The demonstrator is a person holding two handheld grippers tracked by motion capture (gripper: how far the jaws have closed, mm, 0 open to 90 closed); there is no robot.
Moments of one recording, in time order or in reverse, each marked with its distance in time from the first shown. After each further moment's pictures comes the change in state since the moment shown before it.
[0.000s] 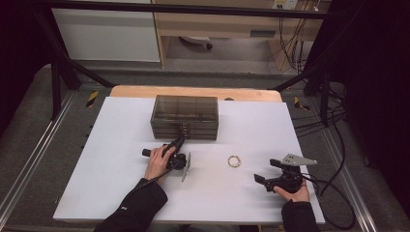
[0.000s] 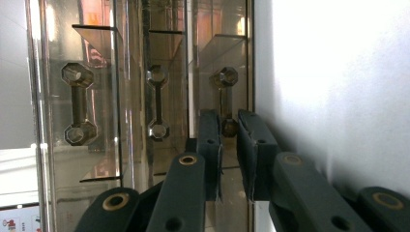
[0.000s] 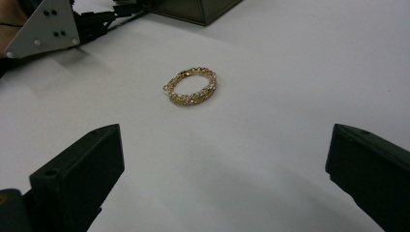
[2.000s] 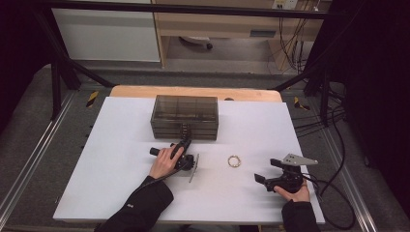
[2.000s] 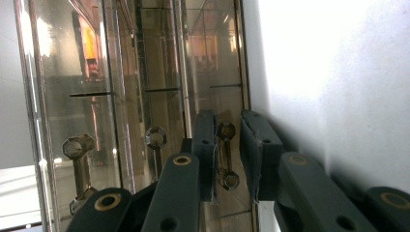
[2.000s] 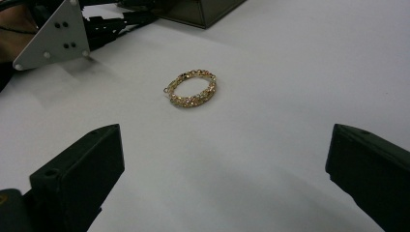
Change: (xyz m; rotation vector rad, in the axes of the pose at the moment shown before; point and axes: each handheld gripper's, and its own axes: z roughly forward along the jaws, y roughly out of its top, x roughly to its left) left arm 0.002 0.025 0.007 -0.008 -0.015 0.066; right arm 0.000 0.001 -0.001 -0.007 0.001 0.003
